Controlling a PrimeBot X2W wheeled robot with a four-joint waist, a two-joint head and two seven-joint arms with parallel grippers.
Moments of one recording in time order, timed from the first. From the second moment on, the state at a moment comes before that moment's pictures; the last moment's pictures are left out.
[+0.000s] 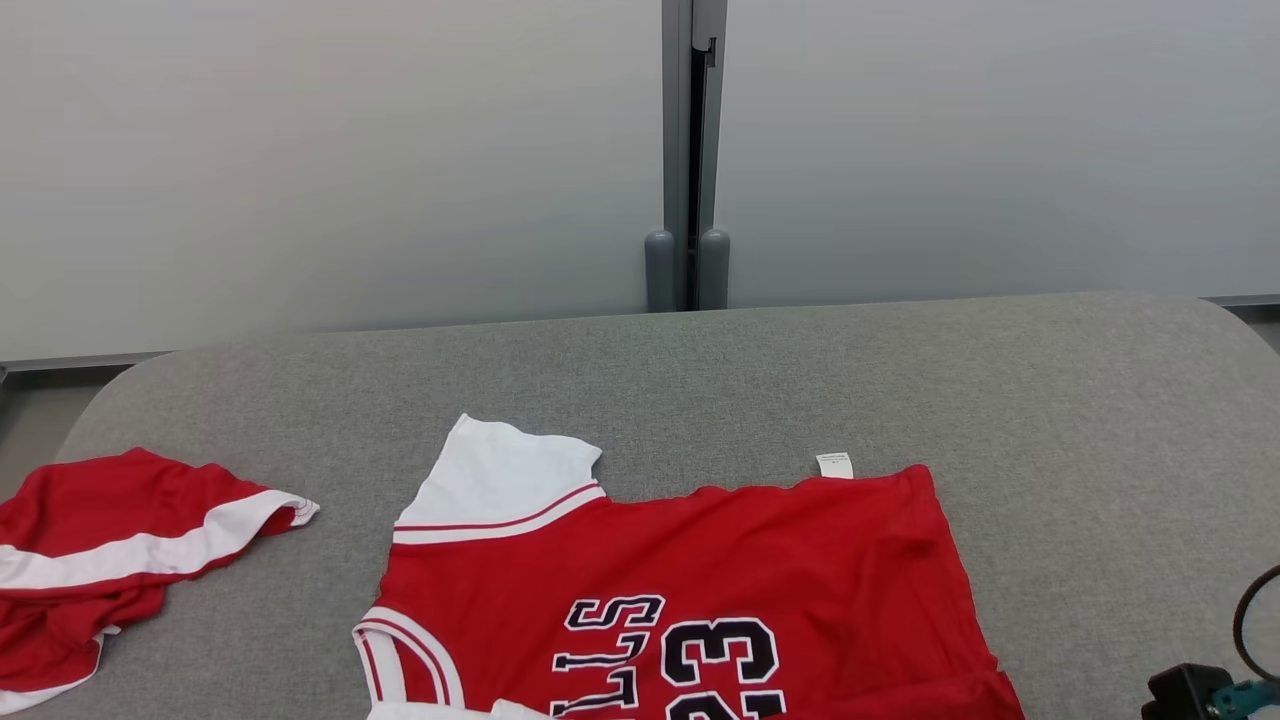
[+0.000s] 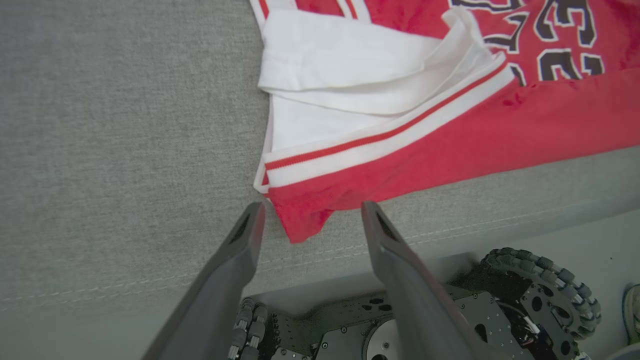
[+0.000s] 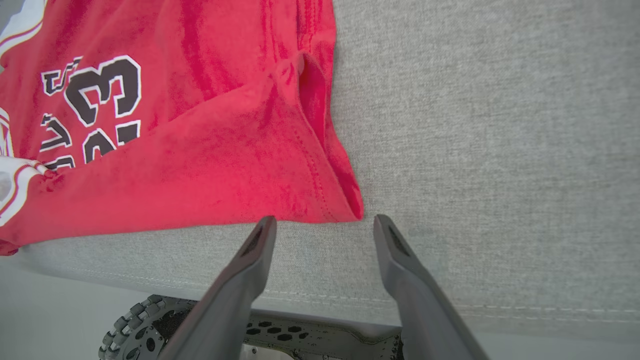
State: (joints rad) left arm 0.21 0.71 -0.66 -0.10 -1.00 0.30 0.33; right arm 0.19 -0.31 0.13 0.13 0.71 0.13 0.64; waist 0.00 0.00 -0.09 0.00
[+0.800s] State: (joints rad) left arm -0.20 0.72 -0.57 -0.05 -0.85 0.20 0.25; right arm -0.09 -0.26 -0.04 0.07 0.63 0.13 0.53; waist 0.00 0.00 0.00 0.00
